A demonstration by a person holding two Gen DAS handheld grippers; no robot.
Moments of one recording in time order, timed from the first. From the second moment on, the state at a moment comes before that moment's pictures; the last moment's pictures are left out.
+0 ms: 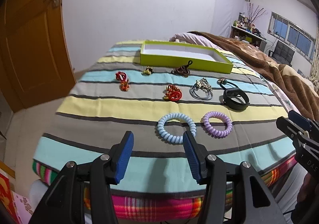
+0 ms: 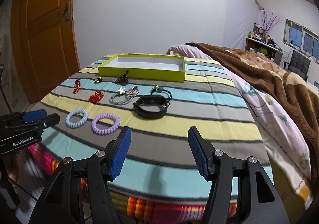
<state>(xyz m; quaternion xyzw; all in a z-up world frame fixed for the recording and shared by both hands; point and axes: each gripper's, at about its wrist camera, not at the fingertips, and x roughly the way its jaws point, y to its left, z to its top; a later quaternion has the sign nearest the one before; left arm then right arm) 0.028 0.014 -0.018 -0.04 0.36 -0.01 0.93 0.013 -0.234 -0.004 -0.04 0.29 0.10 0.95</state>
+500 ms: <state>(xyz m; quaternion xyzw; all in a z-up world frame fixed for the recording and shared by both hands) 0.068 0.016 -0.036 -0.06 0.41 -0.01 0.91 0.089 -0.231 -0.012 -0.02 0.35 0.11 0.93</state>
